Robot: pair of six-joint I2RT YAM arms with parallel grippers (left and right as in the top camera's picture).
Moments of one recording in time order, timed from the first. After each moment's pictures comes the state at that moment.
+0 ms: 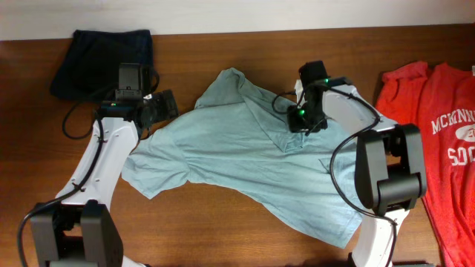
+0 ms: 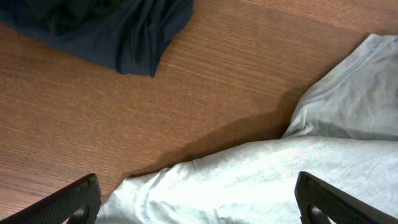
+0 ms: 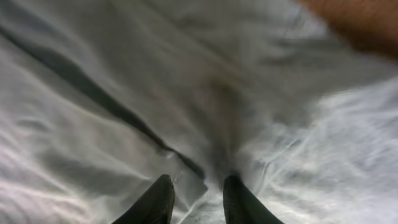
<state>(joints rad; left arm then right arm) -0.08 1.69 1.28 -0.59 -0.11 -0.30 0.17 2.09 1.46 -0.80 -0.16 0.15</state>
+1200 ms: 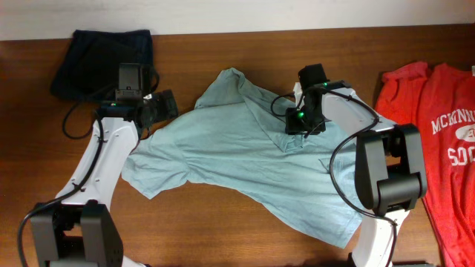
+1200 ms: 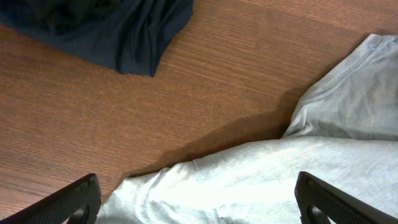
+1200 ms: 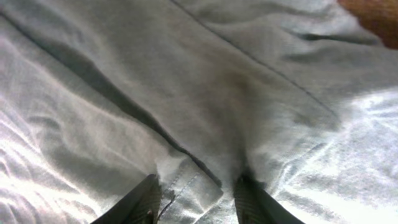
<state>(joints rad) -0.08 1.69 1.28 -0.59 -0.11 -0.30 0.17 2.09 1.45 -0.78 -0.19 0.15</state>
